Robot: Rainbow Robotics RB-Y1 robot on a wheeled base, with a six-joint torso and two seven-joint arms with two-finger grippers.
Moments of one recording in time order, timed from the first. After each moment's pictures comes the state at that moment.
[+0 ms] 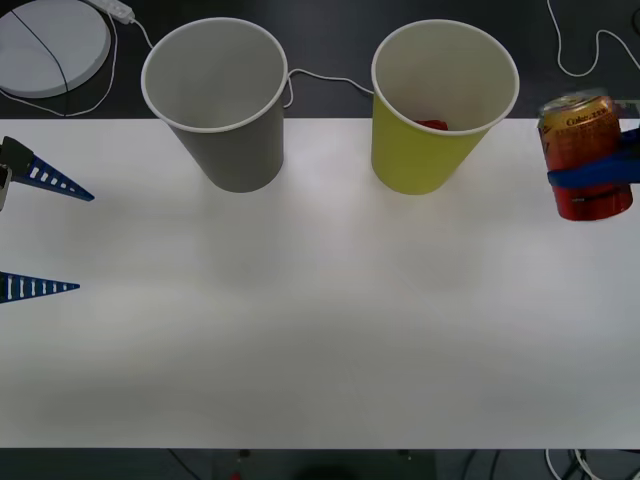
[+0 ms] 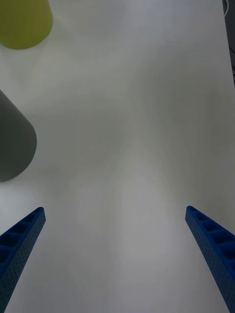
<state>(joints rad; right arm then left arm) -0.29 -1.09 -0.29 -1.93 1.46 -1.46 -1.22 -0.17 1.08 0.28 -1.87 -1.48 -1.57 0.22</state>
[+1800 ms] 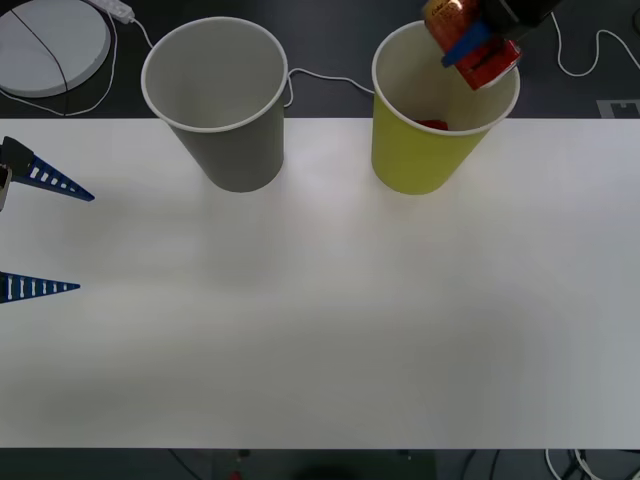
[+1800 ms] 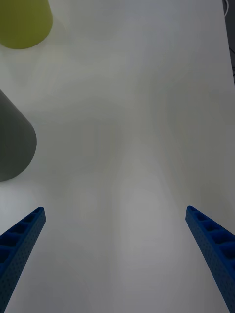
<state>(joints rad) -1.25 -0.81 0.35 -1.28 2.00 -1.57 -1.21 -0.17 1.08 0.28 -1.87 -1.48 -1.57 0.22</state>
